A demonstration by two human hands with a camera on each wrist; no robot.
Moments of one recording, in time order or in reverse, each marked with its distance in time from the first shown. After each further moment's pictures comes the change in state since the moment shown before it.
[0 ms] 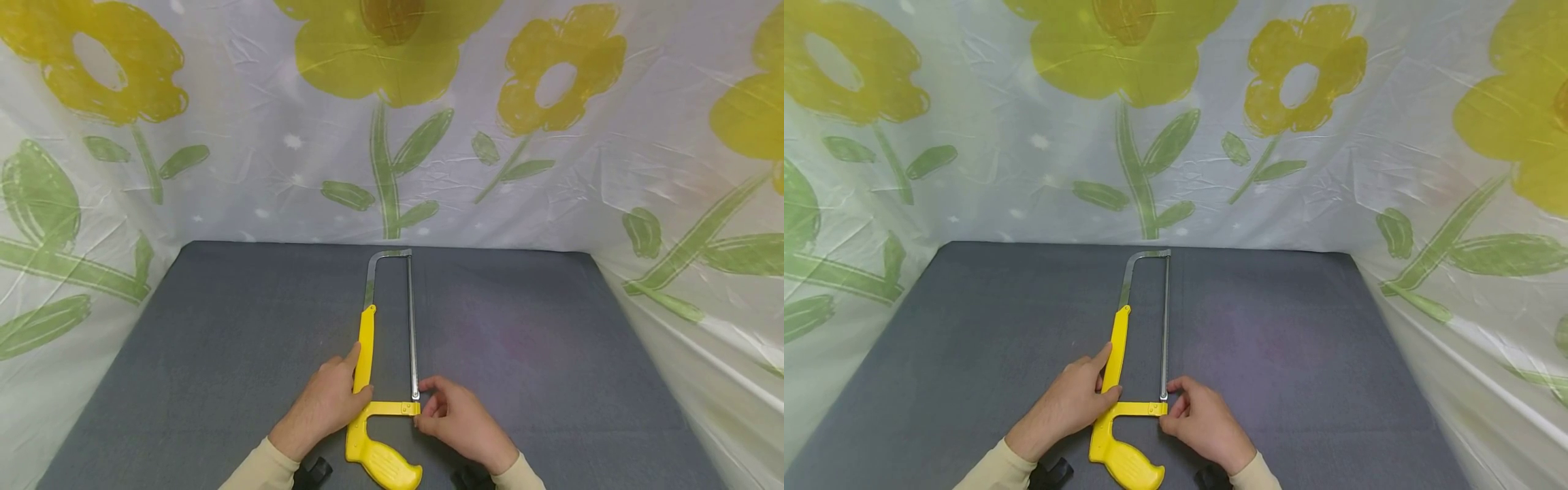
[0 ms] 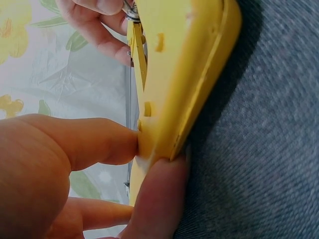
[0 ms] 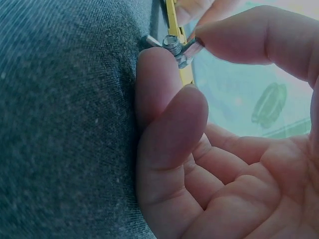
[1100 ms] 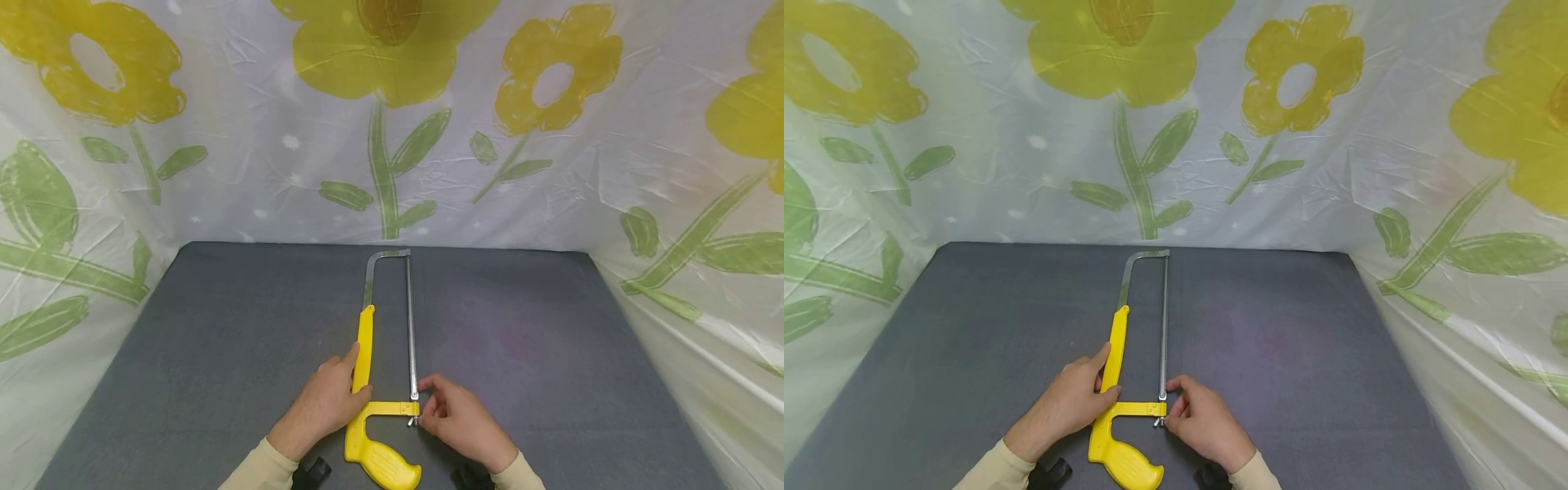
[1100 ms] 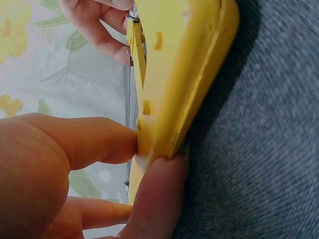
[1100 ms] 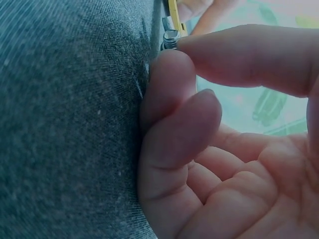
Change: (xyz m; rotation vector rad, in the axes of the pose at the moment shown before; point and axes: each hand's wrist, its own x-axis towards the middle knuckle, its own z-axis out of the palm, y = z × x) left_hand -0.001 0.000 -0.001 -0.022 -0.007 0.003; right_hand -0.001 0.005 0.001 -0.025 0.031 -0.067
